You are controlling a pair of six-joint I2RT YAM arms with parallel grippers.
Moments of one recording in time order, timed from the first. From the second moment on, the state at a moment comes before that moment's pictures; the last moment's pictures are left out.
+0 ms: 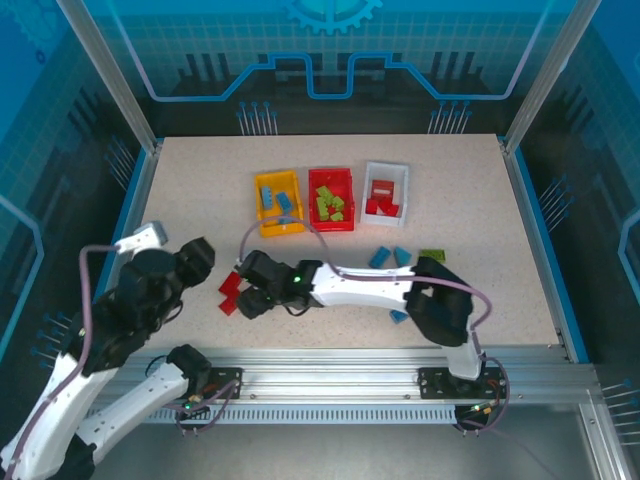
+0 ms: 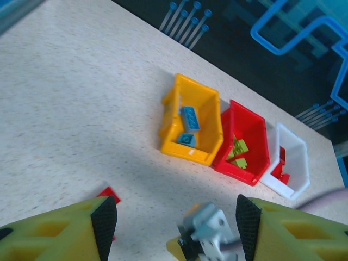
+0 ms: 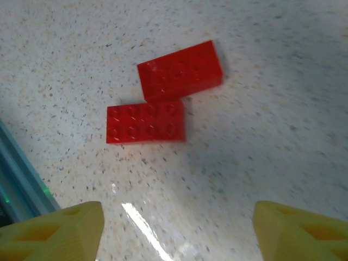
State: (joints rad) left arm -0.56 0.53 1.03 -1.06 -0.49 -0.89; right arm 1.21 2.02 1.54 -0.45 0.10 0.43
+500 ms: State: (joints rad) left arm -0.56 0.47 1.02 -1.23 -0.53 -0.94; right arm 1.26 2.43 2.06 -0.75 0.14 0.38
